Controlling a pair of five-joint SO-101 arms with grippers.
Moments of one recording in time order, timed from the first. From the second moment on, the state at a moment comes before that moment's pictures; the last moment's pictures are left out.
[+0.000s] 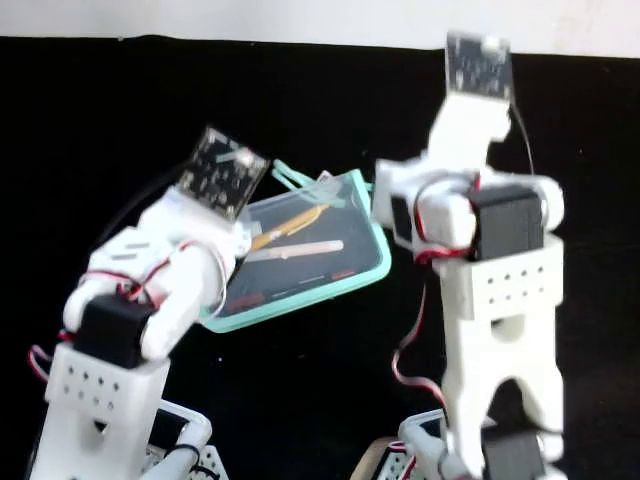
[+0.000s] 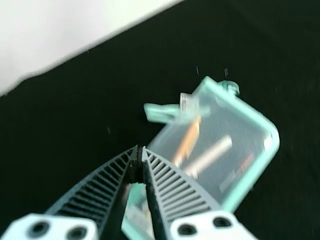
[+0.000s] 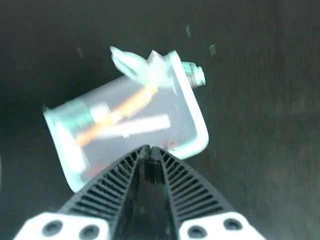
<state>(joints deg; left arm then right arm) 11.6 -56.8 34.1 68.4 -14.0 -15.6 -23.6 -12.8 98.8 -17.1</state>
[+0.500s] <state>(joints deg) 8.5 -101.6 65.5 72.0 -8.4 -15.7 -66.9 43.7 73.0 -17.0</state>
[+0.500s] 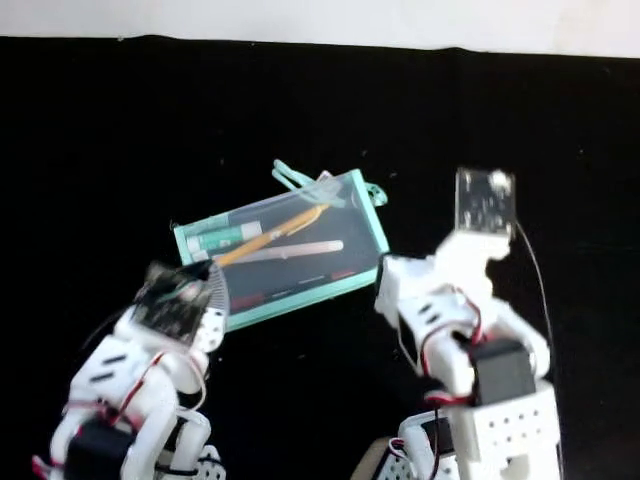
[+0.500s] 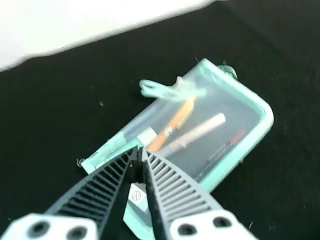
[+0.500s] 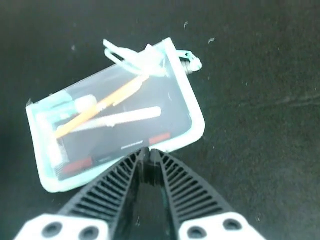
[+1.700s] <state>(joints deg) -14.5 -103.3 96.2 62.3 -8.0 -1.6 -76.7 94.4 38.2 -11.0</state>
